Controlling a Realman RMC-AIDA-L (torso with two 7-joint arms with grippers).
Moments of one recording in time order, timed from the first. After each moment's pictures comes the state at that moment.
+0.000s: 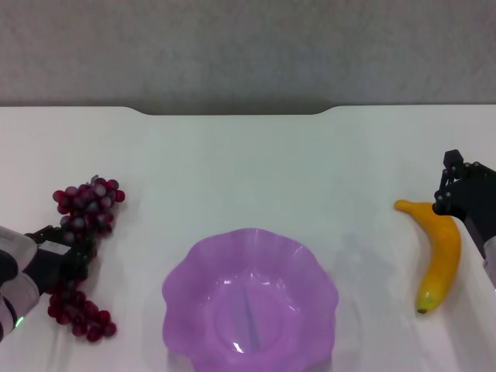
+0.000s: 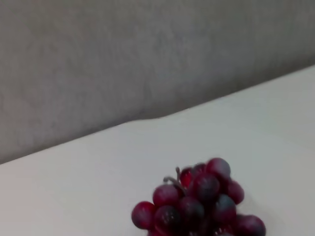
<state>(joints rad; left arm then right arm) -0.58 -2.06 1.50 -0.04 0.19 0.76 -0.22 0.46 2.00 -2.83 -0.43 -1.64 1.14 2.82</state>
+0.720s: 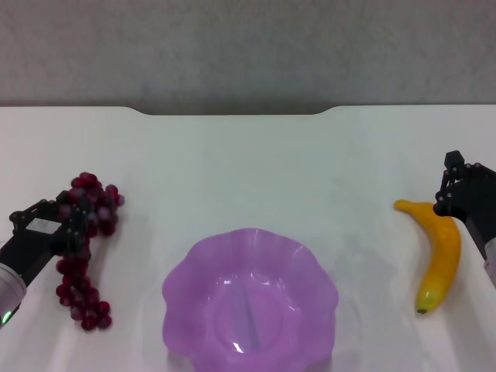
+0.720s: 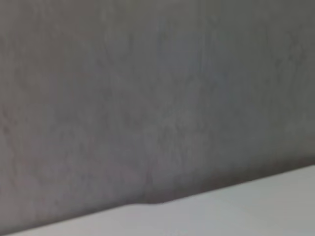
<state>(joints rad) -0.52 -2.05 1.50 -0.04 0.17 1.06 -0.29 0.45 2.00 -2.83 -0.43 -1.64 1.15 2.82</state>
